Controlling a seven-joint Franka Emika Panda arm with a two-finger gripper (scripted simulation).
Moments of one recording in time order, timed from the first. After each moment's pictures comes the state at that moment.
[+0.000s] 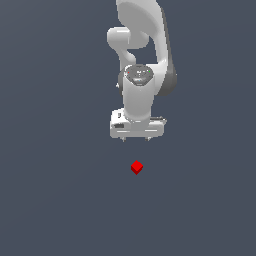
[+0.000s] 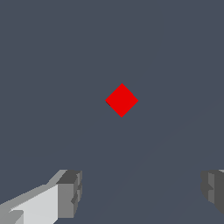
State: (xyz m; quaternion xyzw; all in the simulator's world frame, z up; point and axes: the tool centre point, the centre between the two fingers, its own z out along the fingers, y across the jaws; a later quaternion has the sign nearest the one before) arm 0.005 0.033 0.158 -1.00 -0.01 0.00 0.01
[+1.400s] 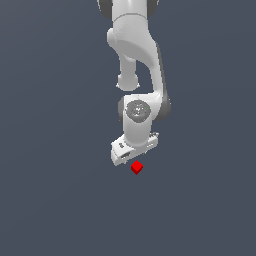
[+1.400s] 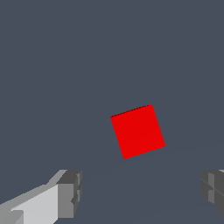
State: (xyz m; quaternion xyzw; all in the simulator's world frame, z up) arm 0.044 0.030 0.075 -0.97 -0.23 0.00 0.01
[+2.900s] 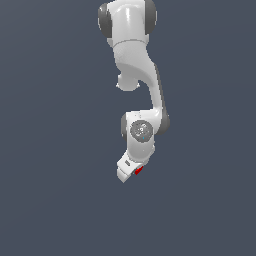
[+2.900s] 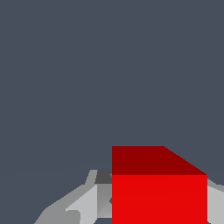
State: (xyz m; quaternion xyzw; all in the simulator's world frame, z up) arm 0.071 0.040 0.020 -0.92 -0.38 0.00 0.00
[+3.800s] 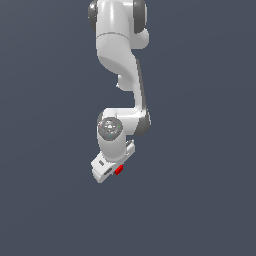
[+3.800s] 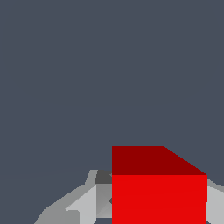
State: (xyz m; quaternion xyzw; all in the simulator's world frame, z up) arm 0.080 -0.049 0.042 -0.92 -0.38 0.00 0.00
